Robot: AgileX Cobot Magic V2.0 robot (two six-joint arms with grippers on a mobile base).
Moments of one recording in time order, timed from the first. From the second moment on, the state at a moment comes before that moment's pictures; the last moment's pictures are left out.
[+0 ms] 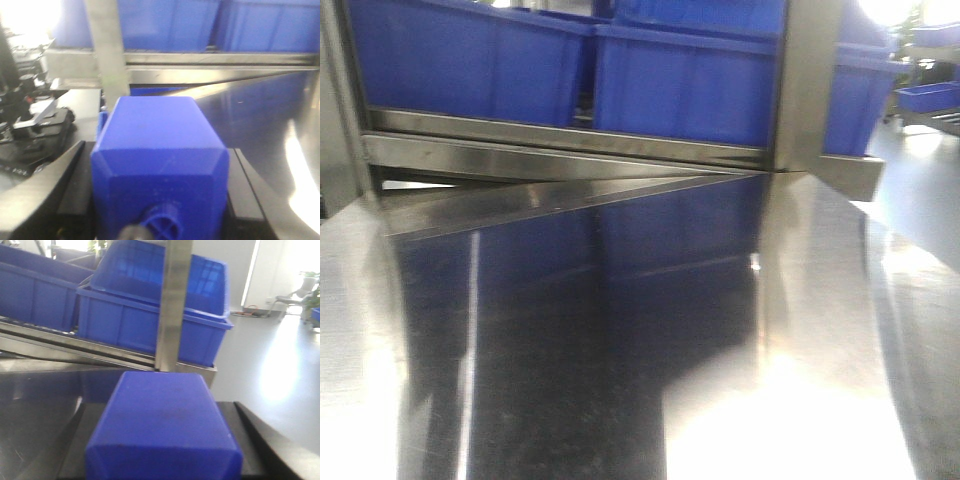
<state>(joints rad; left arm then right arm) -0.29 0.04 -0.42 0.33 0.68 -0.25 0.34 -0.01 -0.39 -0.41 0.51 0.32</state>
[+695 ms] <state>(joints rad) -0.29 0.05 -0.42 0.33 0.68 -0.25 0.34 0.00 -0.39 -0.41 0.51 0.32</state>
